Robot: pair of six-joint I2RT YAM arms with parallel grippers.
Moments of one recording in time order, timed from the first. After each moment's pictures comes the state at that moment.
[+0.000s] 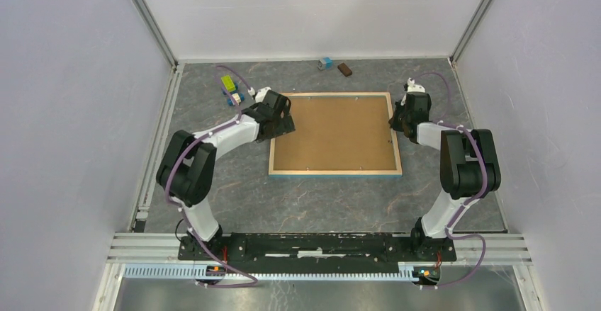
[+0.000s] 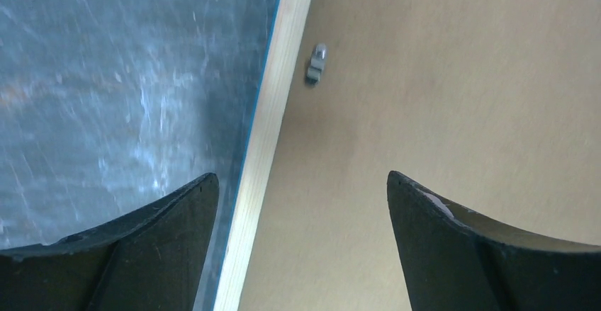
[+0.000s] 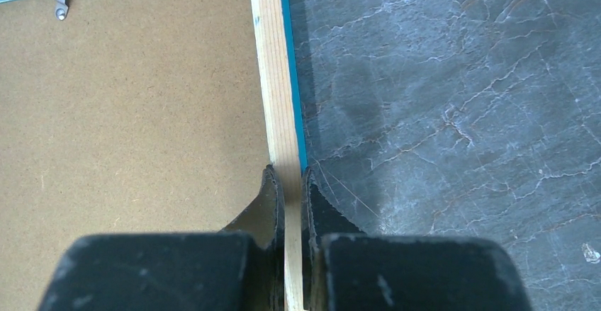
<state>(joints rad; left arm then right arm) -0.52 1.74 1.12 -0.37 -0.29 -0.73 0.02 1.77 0.88 0.18 0.02 0.21</state>
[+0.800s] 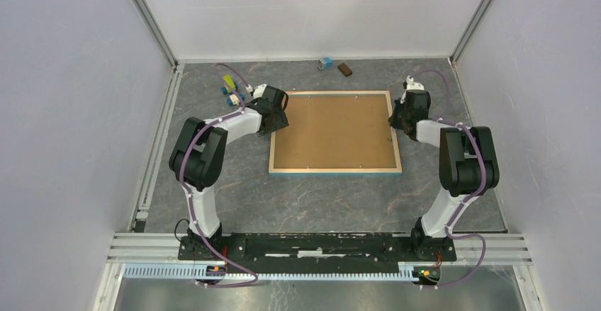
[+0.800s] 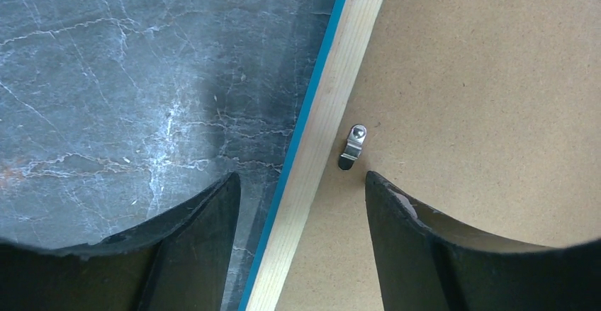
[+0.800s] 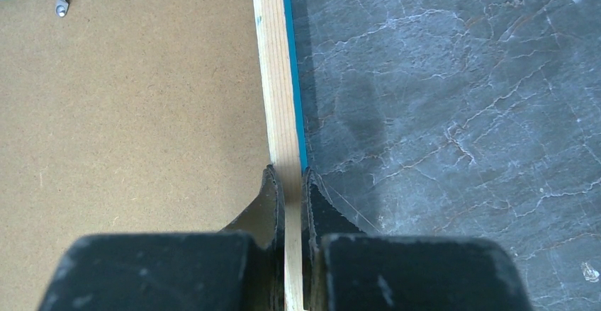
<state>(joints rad) -0.44 1.93 1.25 -0.31 -0.32 -0.70 0.02 1.79 0.92 0.16 0.01 0.19</state>
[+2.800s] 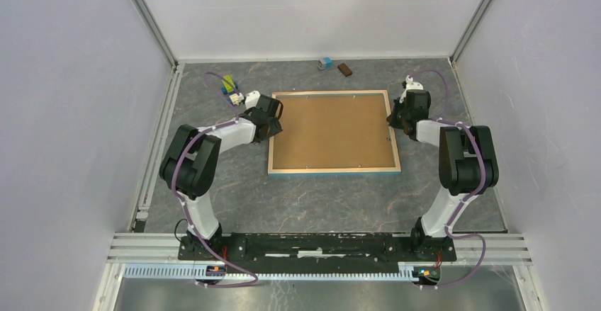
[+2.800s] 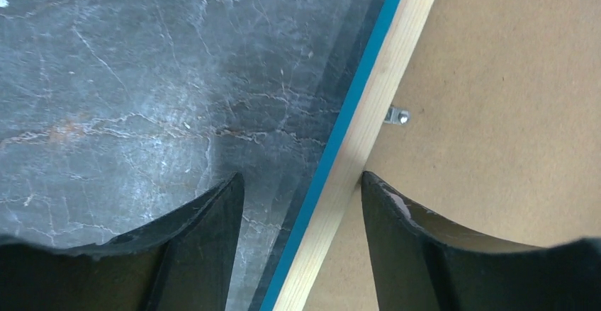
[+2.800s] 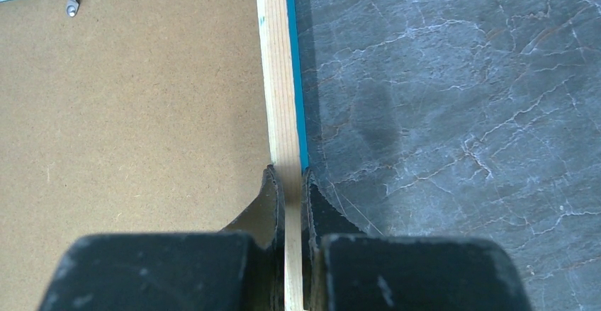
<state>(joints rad) -0.44 1.84 1.09 -0.21 -0.41 -0.76 0.01 1.81 0.92 0.19 -0.03 0.19</state>
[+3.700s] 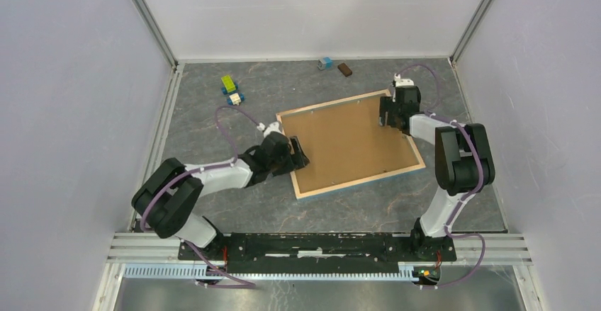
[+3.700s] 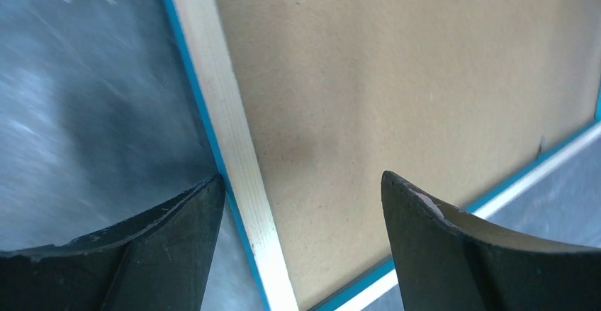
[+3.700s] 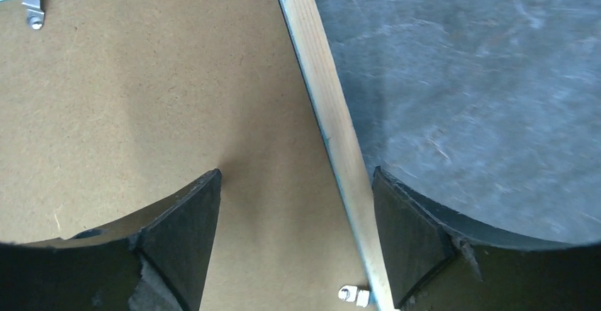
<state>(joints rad) -0.66 1.53 0.67 0.06 -0.06 -0.86 0.09 1.82 1.00 0.06 0.10 0.10</state>
